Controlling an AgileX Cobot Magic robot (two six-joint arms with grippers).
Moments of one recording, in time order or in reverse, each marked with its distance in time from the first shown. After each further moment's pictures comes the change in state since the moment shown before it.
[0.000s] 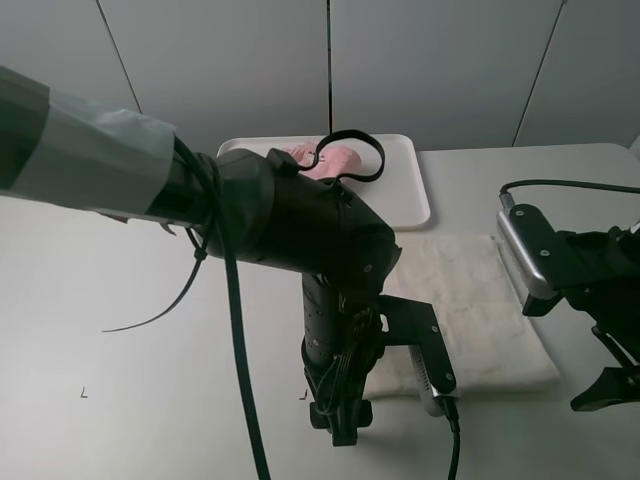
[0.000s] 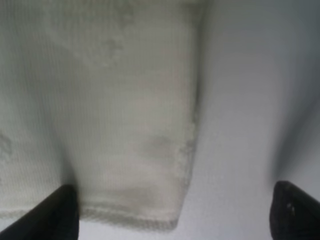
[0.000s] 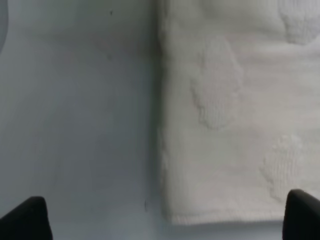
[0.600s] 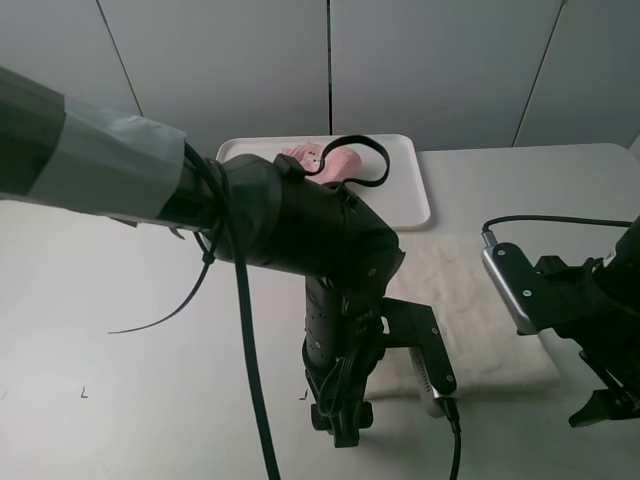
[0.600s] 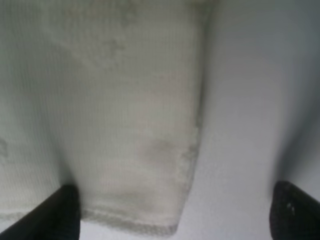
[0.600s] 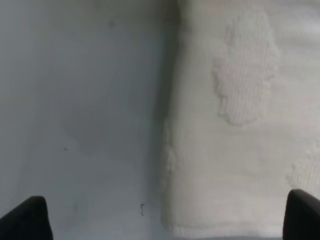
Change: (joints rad) left arm 0.000 0.017 -0.011 0.005 0.010 -0.014; right arm 0.030 0.116 0.057 -0.081 -0.153 0.000
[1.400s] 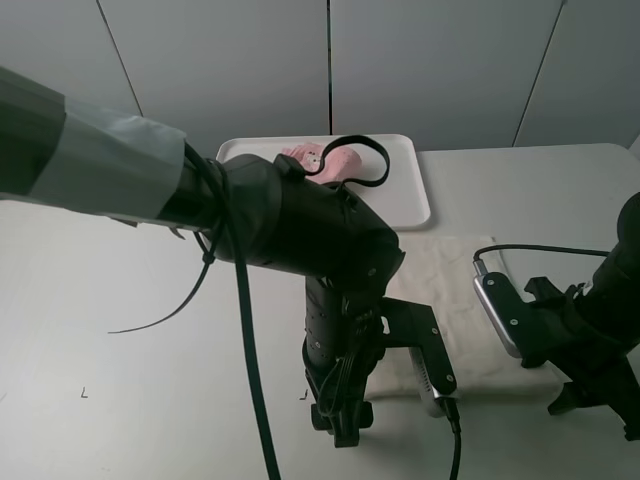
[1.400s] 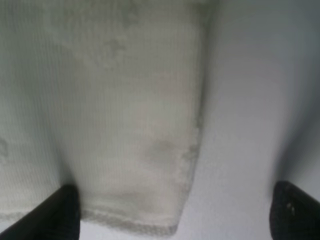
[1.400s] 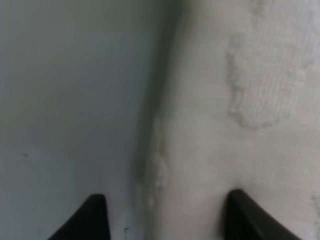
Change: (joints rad) left arm 0.000 0.000 0.000 0.000 0.000 0.000; right arm 0.000 0.144 0.068 -0.048 -0.228 0.000
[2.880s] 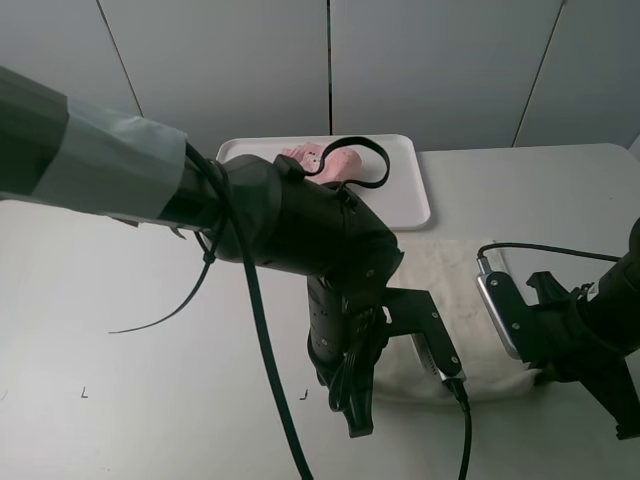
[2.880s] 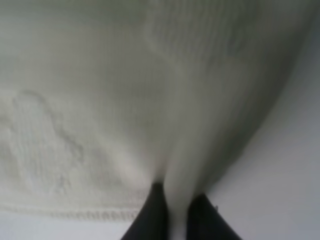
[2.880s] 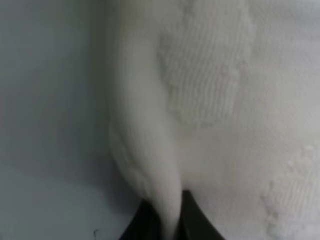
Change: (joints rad) left arm 0.000 0.005 0.000 0.033 -0.059 -0.128; right arm 0.001 -0.017 0.049 -0.001 -0.125 0.011
